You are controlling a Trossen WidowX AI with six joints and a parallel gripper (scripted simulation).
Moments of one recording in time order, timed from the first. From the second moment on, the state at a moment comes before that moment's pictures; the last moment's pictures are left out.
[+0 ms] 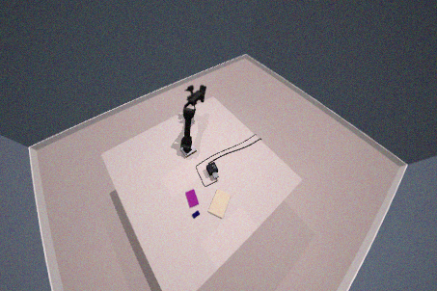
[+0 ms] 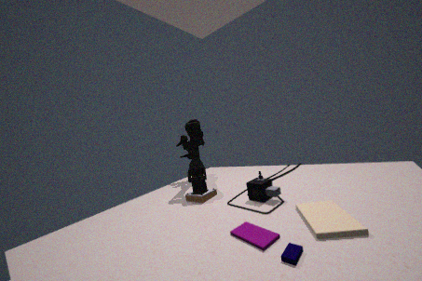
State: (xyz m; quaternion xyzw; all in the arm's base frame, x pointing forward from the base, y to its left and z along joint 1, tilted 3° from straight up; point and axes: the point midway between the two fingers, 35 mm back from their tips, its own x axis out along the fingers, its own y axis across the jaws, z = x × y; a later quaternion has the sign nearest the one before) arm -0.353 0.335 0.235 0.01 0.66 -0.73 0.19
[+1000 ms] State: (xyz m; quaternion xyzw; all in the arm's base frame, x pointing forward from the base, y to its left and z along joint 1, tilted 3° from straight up) arm 0.257 0.288 0.151 0.53 -0.16 -0.71 -0.42
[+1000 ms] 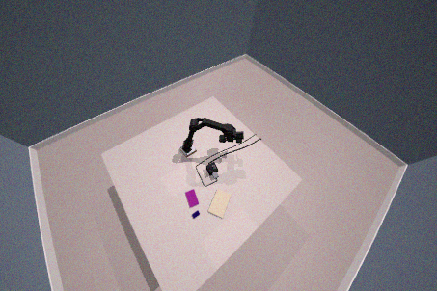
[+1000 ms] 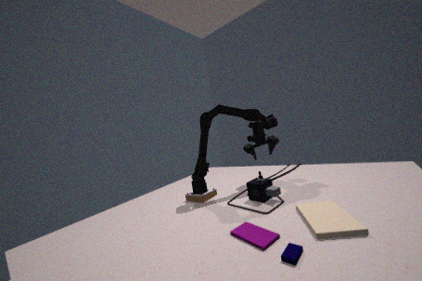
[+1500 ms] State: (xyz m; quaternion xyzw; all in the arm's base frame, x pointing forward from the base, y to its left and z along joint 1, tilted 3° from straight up) arm 0.310 0.034 0.144 0.41 -0.54 -0.44 -0.58
